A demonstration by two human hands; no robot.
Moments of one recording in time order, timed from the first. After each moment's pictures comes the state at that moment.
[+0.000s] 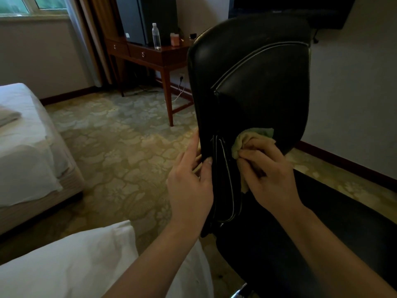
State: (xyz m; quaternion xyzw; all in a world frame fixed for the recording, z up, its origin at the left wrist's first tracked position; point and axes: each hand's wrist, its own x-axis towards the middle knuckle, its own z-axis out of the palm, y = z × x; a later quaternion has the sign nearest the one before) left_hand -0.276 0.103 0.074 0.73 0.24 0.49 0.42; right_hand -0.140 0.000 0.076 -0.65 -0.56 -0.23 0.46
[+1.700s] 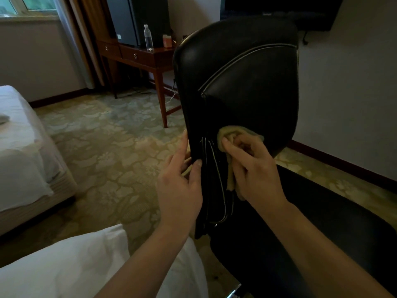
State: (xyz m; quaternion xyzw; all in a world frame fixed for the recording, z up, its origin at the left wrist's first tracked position) left_hand -0.277 0.102 0.078 0.72 0.24 0.48 0.45; right_hand -0.151 0.011 0.090 -0.69 -0.48 -0.12 0.53
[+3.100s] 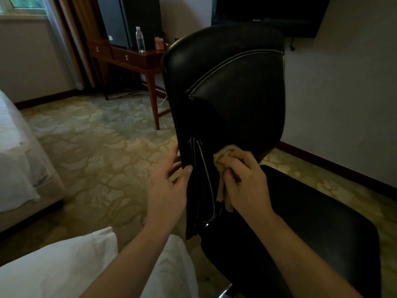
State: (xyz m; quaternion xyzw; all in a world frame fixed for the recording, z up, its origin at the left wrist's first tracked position) left_hand -0.282 0.108 0.073 0.70 0.24 0.42 0.53; right_hand -0.154 -0.007 0.066 -0.73 -0.47 -0.18 0.47
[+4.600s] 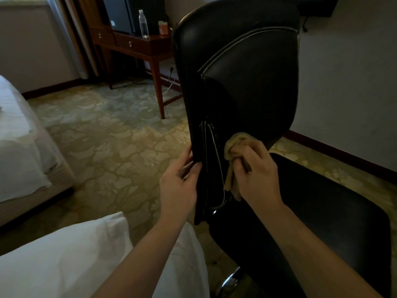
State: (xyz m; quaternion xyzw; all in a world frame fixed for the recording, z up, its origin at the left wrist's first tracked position) left_hand -0.287 0.104 0.044 0.66 0.26 0.40 0.58; right_hand -0.163 -0.005 0.055 -0.73 -0.47 -0.21 0.46
